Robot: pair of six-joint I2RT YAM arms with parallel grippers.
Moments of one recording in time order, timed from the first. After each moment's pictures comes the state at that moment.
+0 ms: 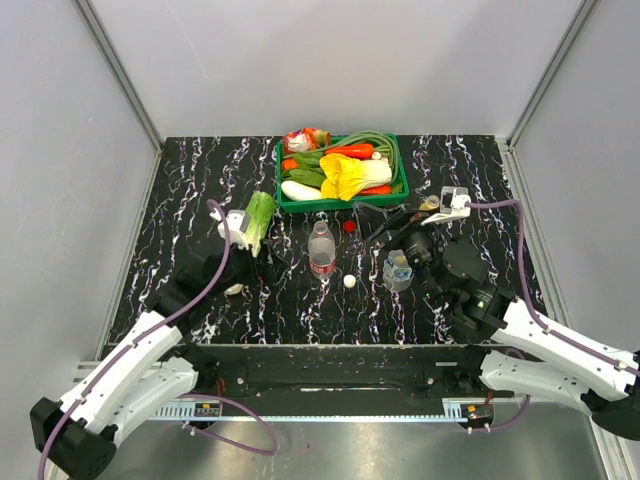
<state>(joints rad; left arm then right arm) -0.53 0.75 0.63 -0.38 0.05 -0.41 1.00 0.85 0.82 0.22 0.62 0.55</state>
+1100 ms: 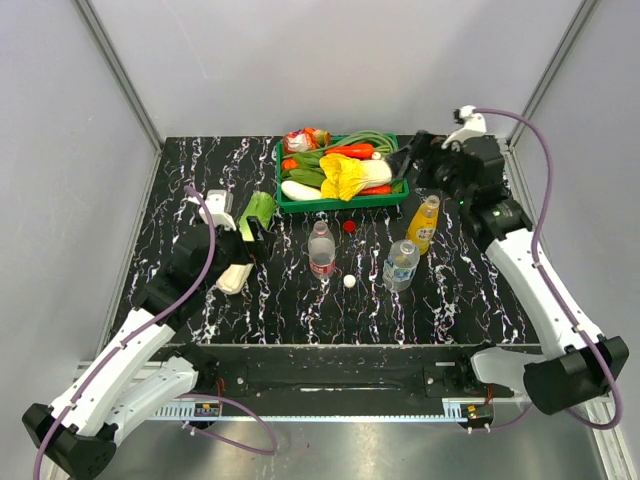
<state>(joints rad) -0.53 0.74 0.77 -0.36 -0.12 -0.39 0.39 1.20 1.27 -0.24 -0.05 0.44</state>
